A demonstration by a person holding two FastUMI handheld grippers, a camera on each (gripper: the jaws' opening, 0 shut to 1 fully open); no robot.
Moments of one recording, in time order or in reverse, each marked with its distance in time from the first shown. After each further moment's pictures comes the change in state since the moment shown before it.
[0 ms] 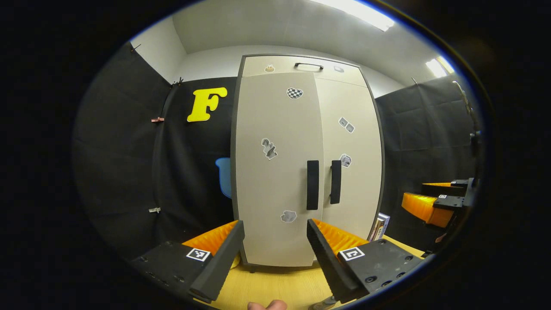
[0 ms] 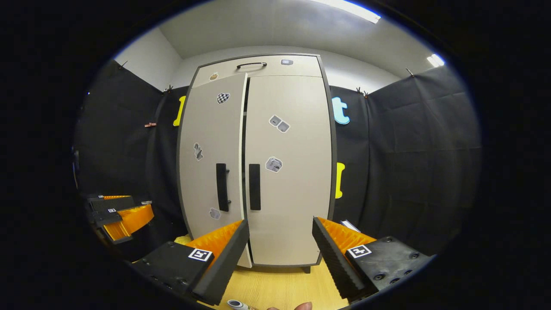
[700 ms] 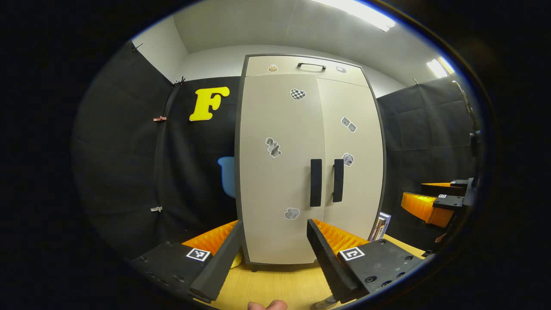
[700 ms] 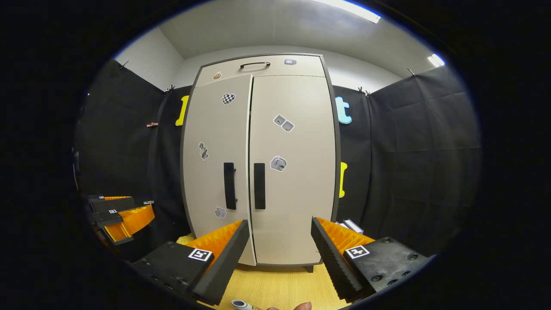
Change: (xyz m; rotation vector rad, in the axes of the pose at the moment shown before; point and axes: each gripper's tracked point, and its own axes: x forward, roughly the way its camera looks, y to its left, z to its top) left arm -0.006 0.011 0.002 0.005 -0.002 0.014; right arm 0.000 0.007 -0.001 -0.003 0.004 0.008
